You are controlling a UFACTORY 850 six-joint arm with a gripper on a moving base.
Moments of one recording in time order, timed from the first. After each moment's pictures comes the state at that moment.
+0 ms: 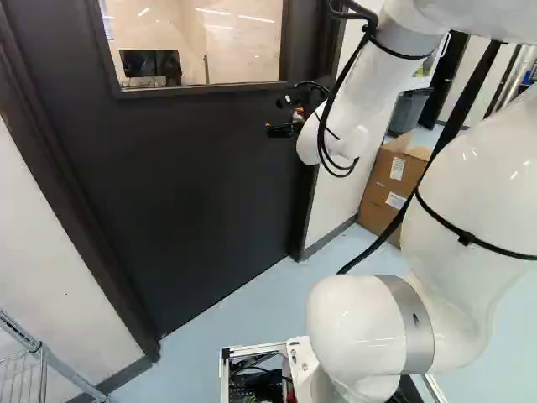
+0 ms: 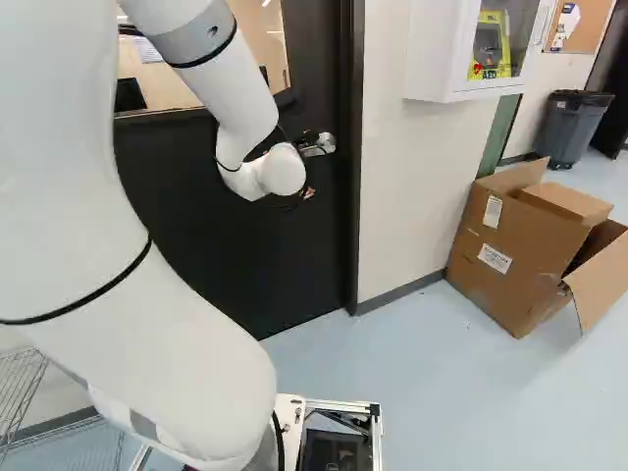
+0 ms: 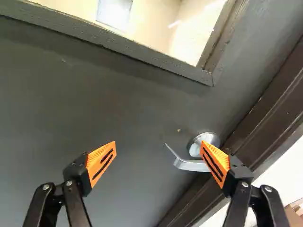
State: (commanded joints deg) arm -8.1 2.4 -36.0 -30.7 50.0 0.0
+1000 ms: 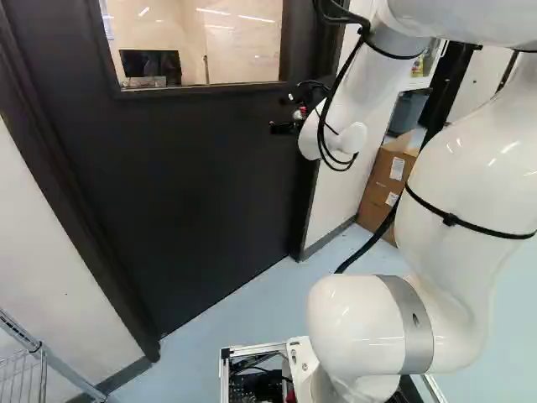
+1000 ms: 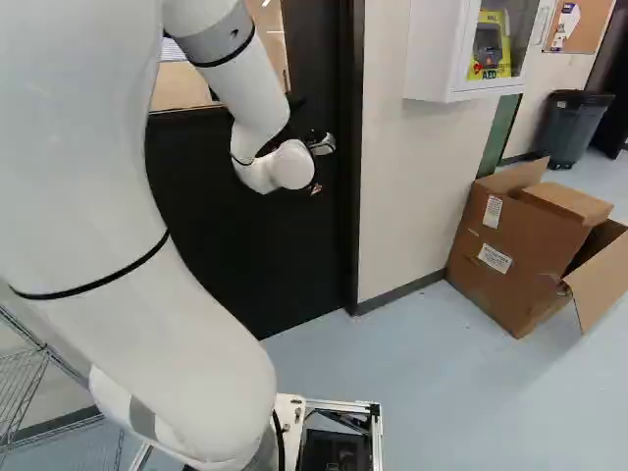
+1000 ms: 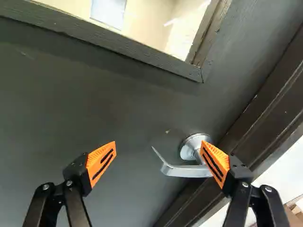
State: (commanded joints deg) arm -9.5 -2.3 -40.7 -30.7 50.0 0.0
